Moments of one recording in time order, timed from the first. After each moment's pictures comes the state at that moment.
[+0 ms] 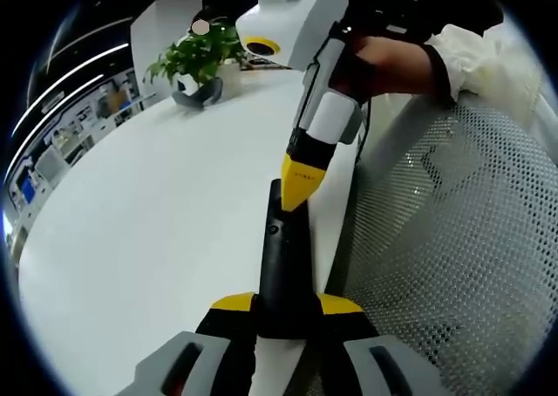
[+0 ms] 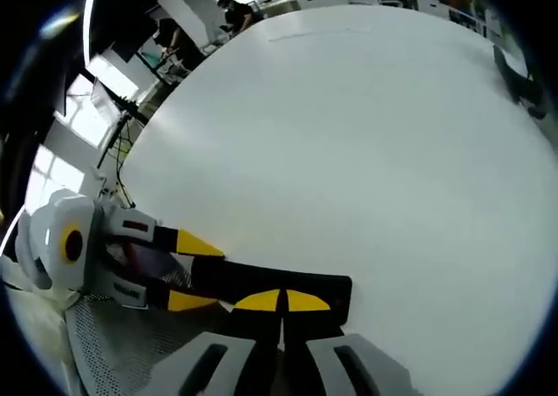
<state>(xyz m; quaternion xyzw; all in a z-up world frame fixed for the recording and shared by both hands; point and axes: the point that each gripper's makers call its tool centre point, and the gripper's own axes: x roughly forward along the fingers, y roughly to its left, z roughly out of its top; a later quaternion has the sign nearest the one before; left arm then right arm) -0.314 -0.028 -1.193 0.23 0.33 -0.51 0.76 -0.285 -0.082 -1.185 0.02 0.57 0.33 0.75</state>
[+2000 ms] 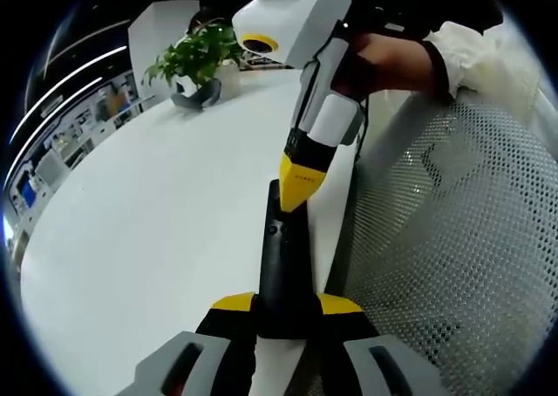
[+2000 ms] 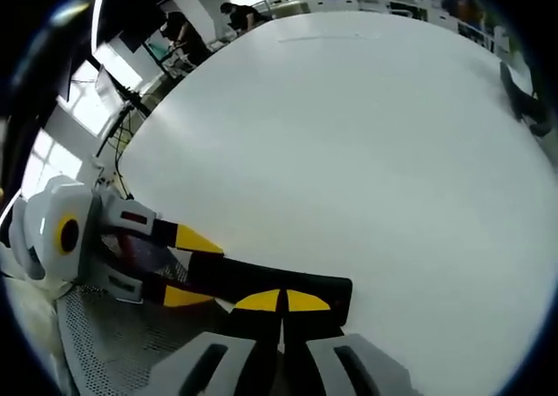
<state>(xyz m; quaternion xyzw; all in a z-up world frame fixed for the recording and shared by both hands) -0.315 -0.028 -1.193 0.24 0.33 -0.51 0.76 -0.285 -0.081 -1.185 -0.01 0.55 0.34 0.76</state>
